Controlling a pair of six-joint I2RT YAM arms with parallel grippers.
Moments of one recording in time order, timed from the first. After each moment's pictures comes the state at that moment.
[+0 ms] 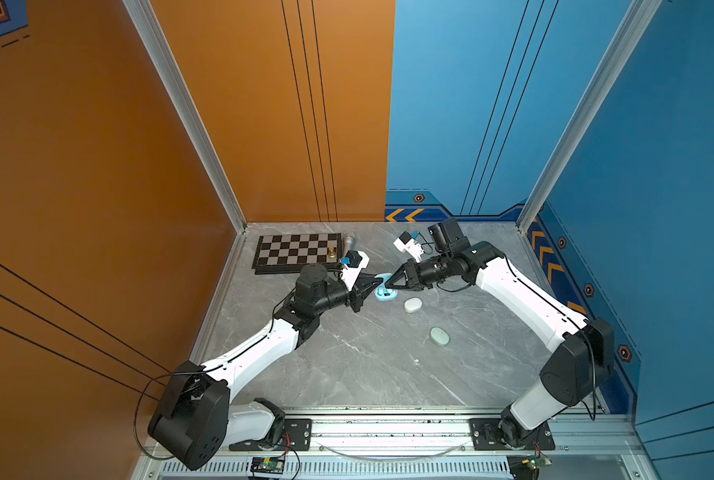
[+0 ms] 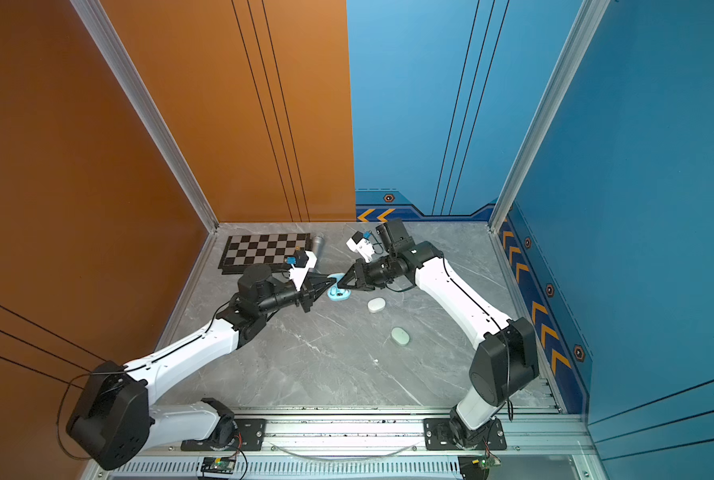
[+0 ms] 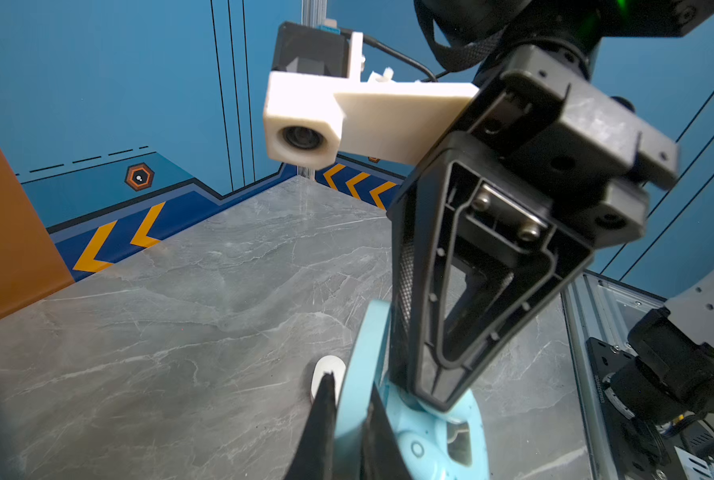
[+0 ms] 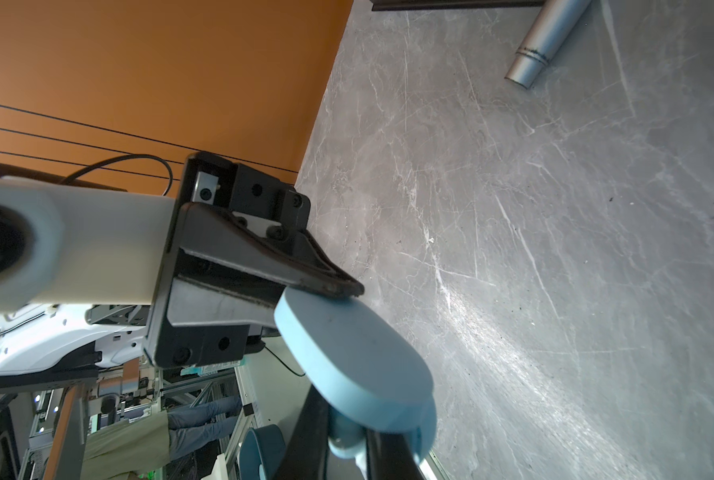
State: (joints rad) left arm -0.50 1.28 0.75 0.39 0.58 -0.06; right arm 0.50 1.62 1.51 -0.77 -0.83 0.40
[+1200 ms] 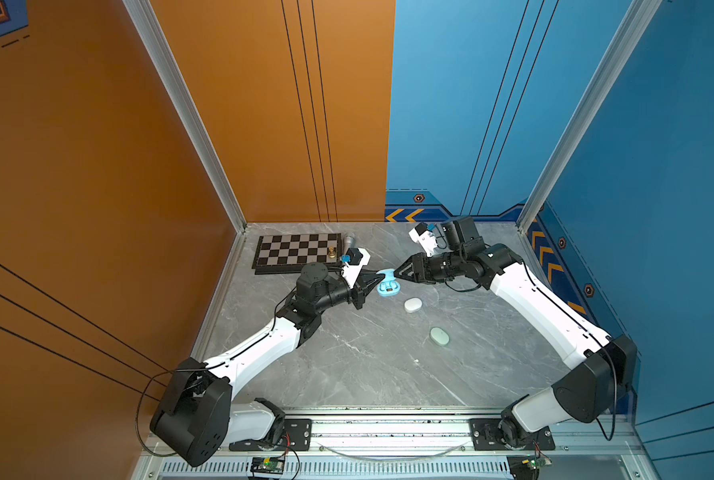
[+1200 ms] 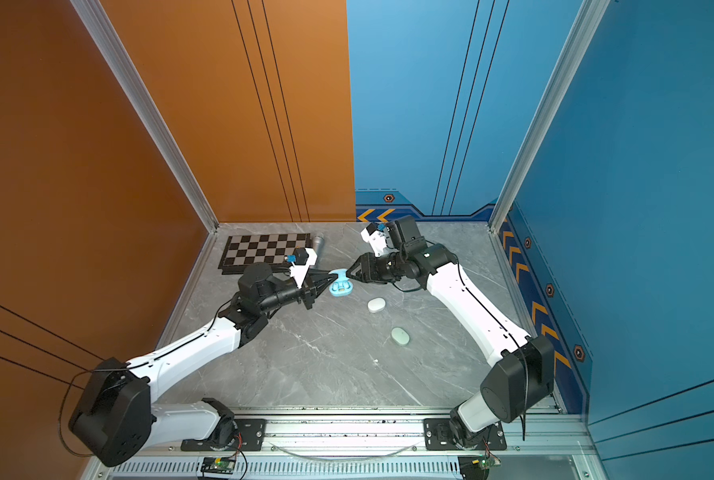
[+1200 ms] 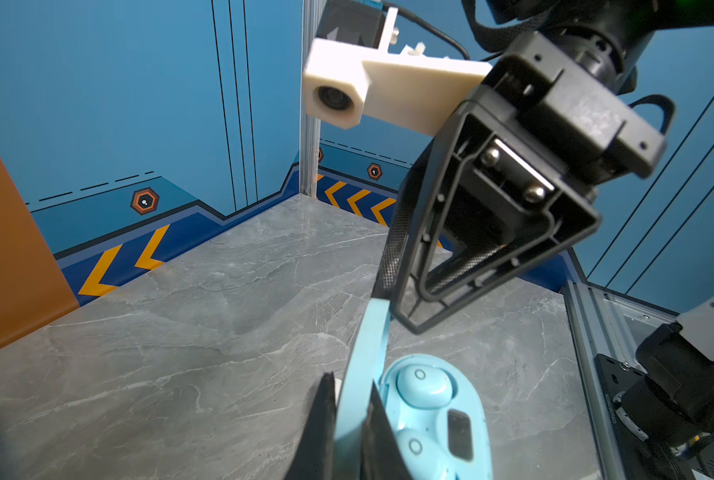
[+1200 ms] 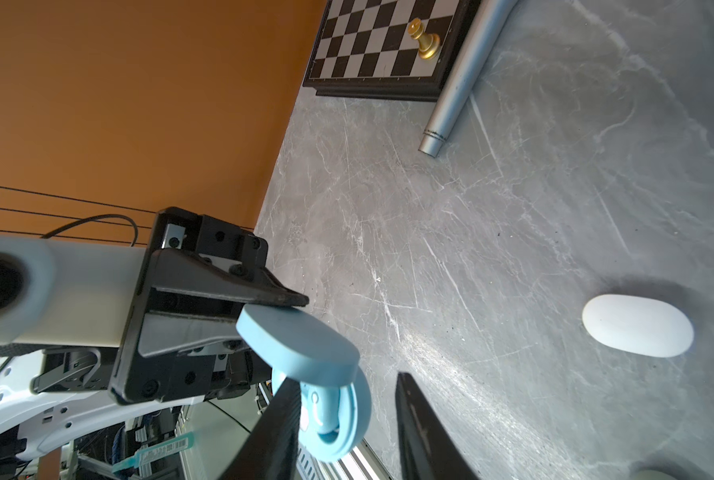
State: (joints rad) left arm -0.51 1.30 0.76 0.44 0.57 -0.07; right arm 0.47 1.51 1.49 -0.74 -0.60 0.46
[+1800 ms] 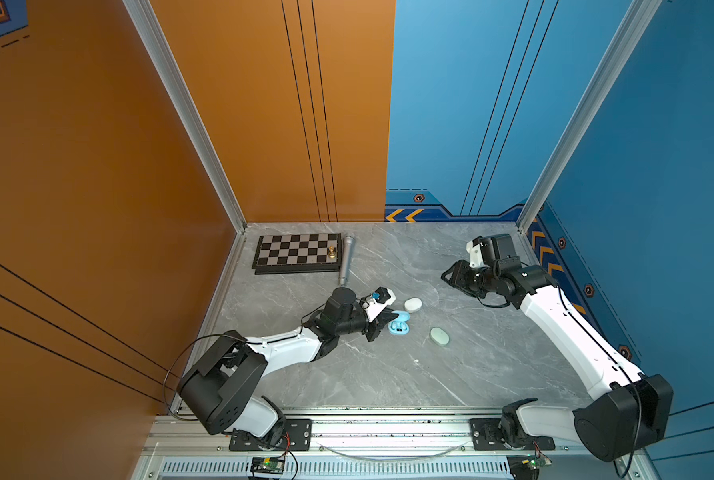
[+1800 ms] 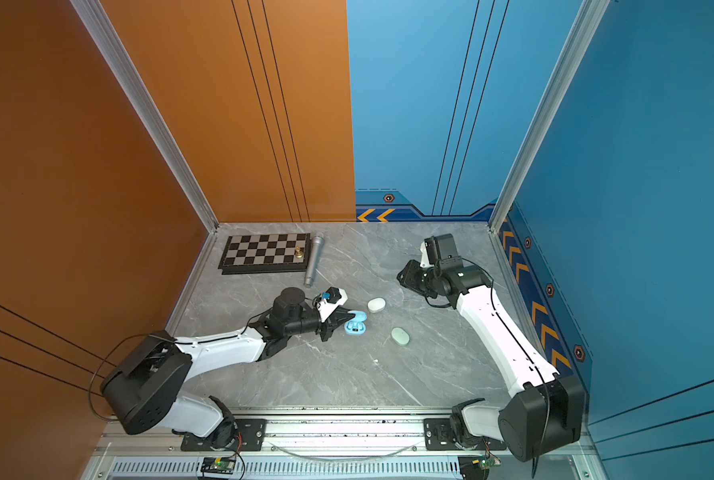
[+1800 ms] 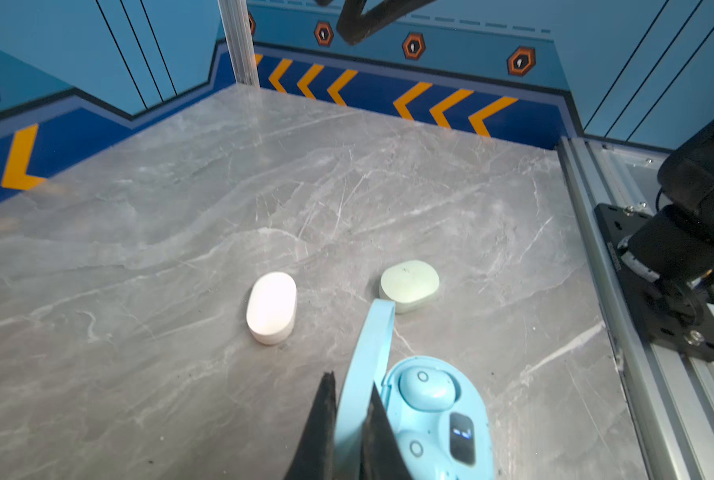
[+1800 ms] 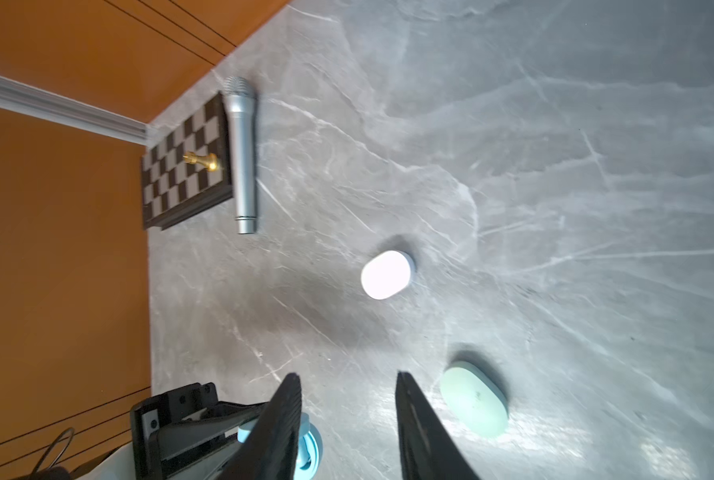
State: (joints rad) left arm -0.69 1.52 0.60 0.52 0.47 0.15; right arm 0.28 1.31 1.19 -0.78 -0.24 0.66
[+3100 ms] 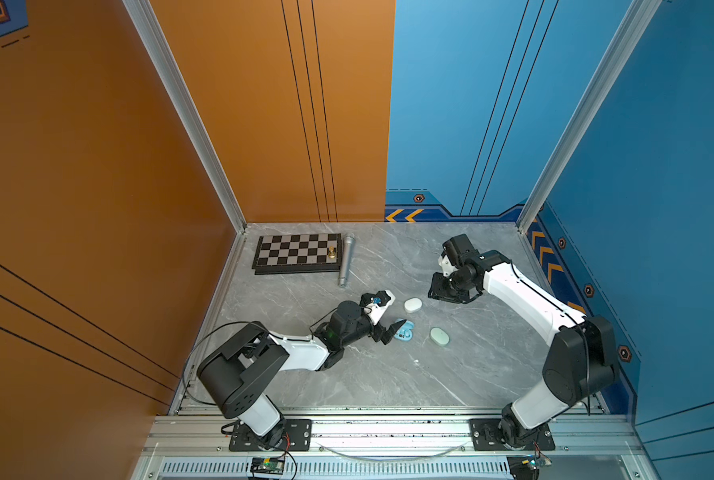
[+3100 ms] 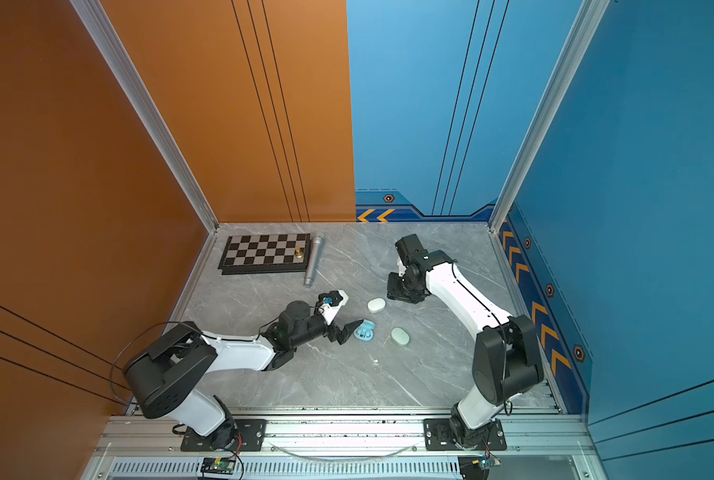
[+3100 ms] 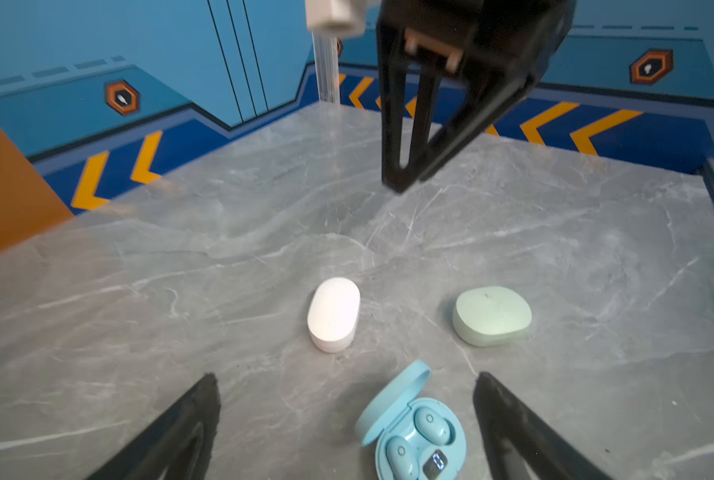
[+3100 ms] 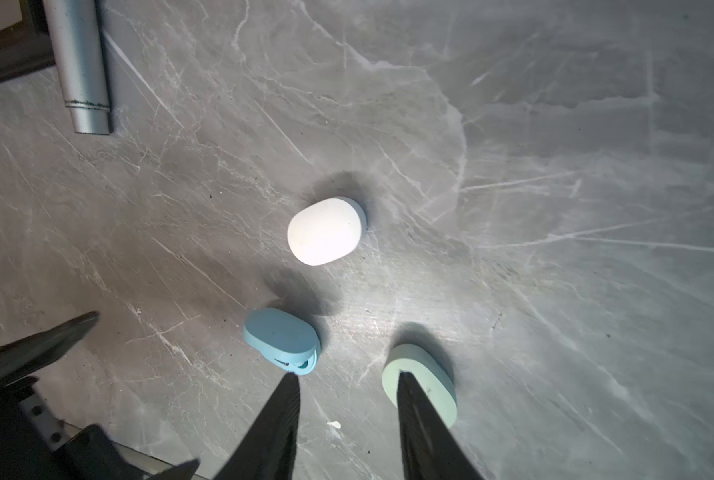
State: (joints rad) left arm -0.74 1.52 0.53 0.78 0.16 0.07; right arm 0.40 1.66 1.36 -0.91 -0.17 0.45
